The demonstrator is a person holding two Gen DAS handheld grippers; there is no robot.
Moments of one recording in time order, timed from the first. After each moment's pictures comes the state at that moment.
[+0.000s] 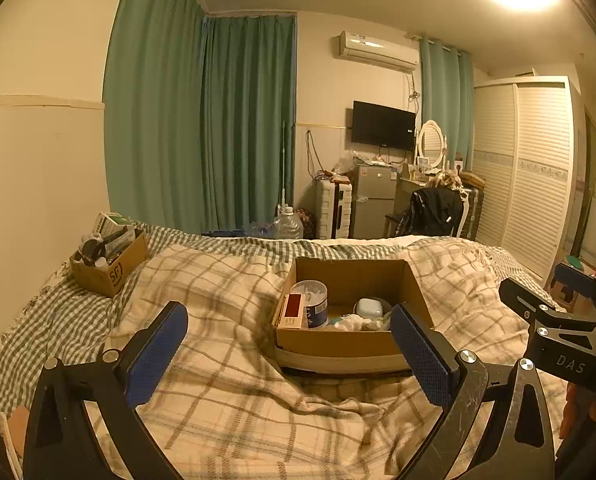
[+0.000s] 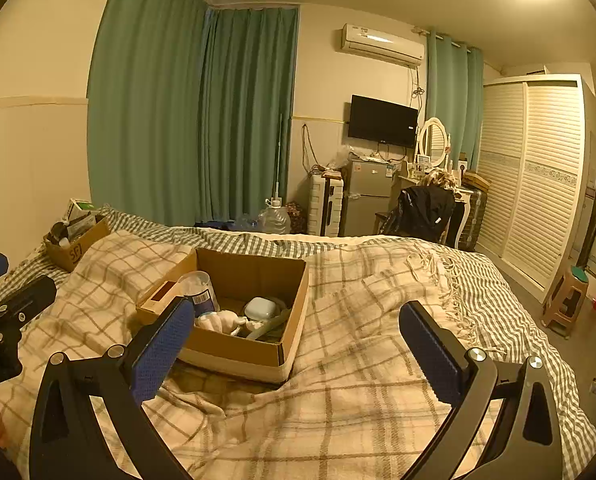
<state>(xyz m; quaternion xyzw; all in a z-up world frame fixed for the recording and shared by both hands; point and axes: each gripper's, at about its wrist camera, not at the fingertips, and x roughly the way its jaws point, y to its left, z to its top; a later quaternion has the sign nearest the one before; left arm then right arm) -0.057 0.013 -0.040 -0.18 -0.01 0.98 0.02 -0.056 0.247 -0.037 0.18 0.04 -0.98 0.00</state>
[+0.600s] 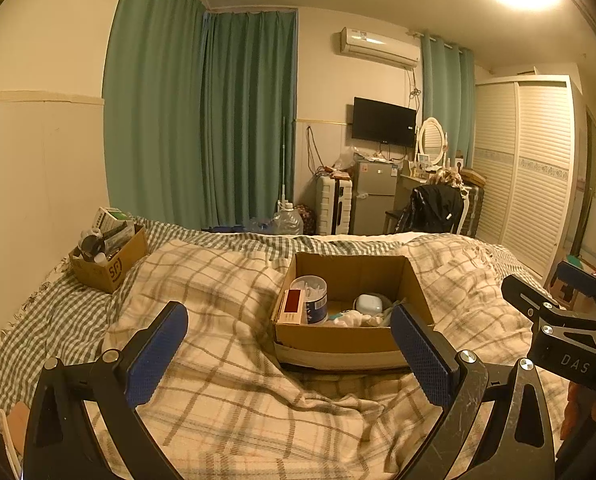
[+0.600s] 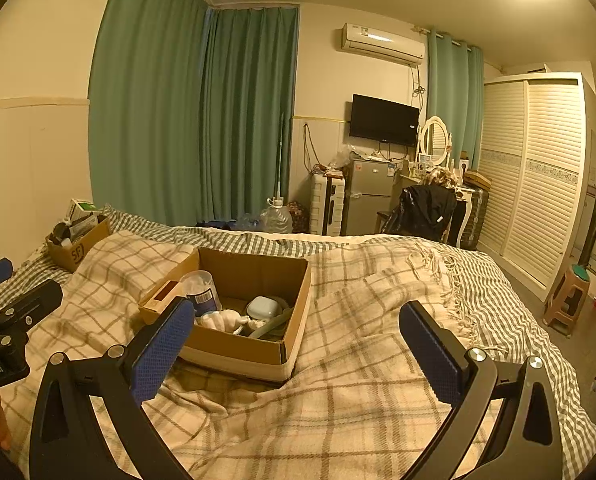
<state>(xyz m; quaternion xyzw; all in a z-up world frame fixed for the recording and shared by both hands) -0.058 0.014 -0.043 -0.19 -0.01 0.98 0.01 -0.055 0.245 -0.037 0.18 0.03 -0.98 0.00</state>
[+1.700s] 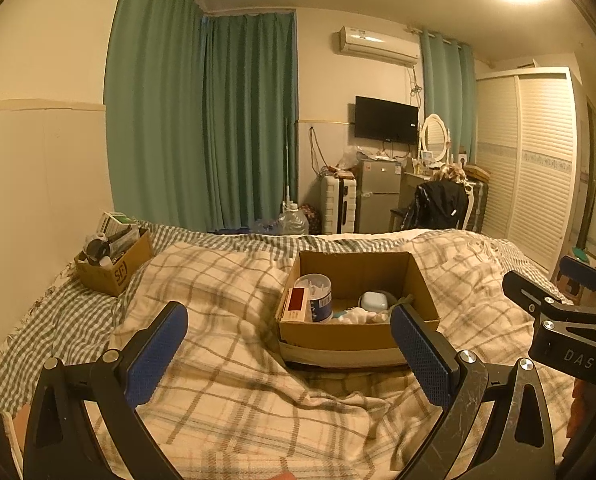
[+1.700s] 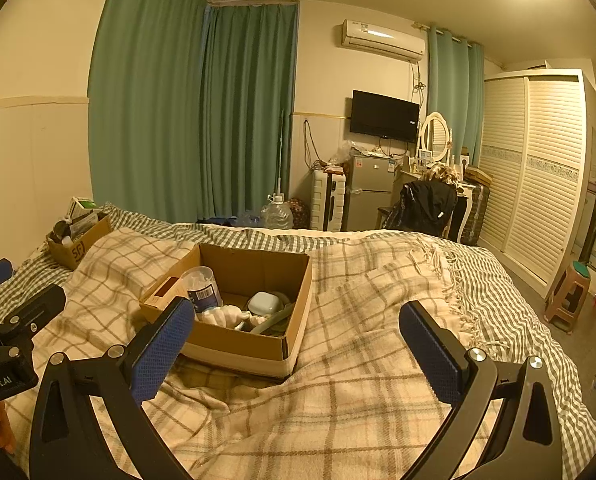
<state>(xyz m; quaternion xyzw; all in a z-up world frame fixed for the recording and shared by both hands) -0.057 0.016 -0.048 -0.18 0.00 0.98 0.01 -0.055 0.243 -0.041 0.19 0.03 -0.98 0.00</state>
